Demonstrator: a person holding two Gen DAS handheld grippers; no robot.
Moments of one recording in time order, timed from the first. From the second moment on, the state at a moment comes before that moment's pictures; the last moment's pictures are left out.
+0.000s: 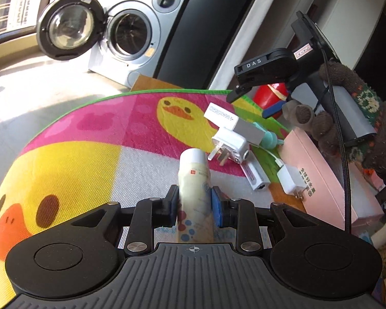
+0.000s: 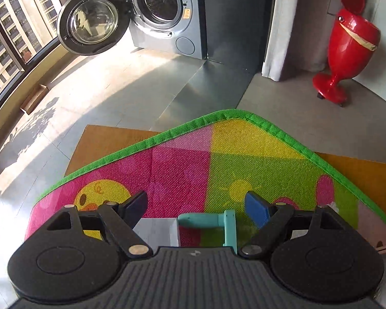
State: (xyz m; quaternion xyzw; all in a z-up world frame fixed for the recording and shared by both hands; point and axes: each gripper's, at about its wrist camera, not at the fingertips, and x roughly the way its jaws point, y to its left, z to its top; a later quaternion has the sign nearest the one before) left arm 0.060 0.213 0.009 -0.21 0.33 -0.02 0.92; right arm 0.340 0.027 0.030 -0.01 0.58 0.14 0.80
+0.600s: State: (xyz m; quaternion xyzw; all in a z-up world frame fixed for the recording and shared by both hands) left arm 0.067 0.222 0.004 -0.25 0.34 -0.03 0.91; right arm 0.222 0.019 0.039 -0.04 0.65 0.23 0.72
